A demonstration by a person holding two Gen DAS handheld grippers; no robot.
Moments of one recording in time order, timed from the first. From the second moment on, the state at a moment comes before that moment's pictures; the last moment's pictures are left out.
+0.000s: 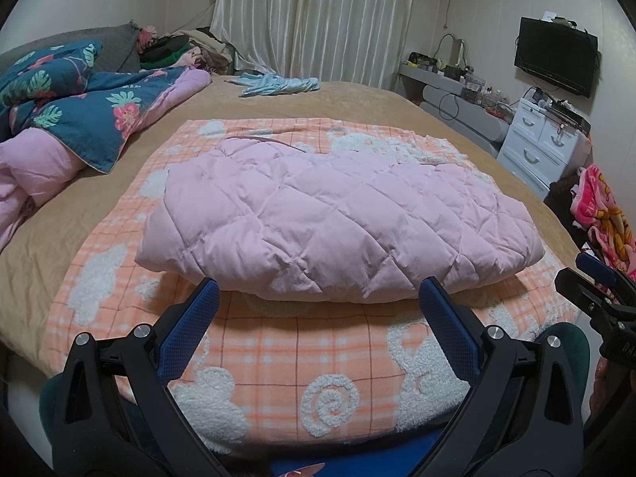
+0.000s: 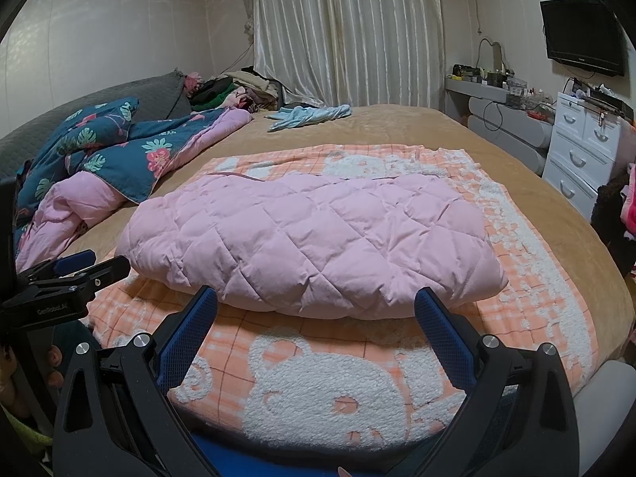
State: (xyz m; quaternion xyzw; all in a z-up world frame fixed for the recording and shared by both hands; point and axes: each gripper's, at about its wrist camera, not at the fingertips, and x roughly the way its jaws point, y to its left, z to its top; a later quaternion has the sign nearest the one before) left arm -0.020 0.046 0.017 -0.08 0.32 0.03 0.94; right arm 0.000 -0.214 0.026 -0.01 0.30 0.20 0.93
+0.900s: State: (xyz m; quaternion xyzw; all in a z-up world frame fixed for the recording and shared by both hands) left arm -0.019 0.054 0.012 -0.10 0.33 0.02 0.94; right arm 0.003 -0.214 0.028 -0.01 0.30 0.19 0.94
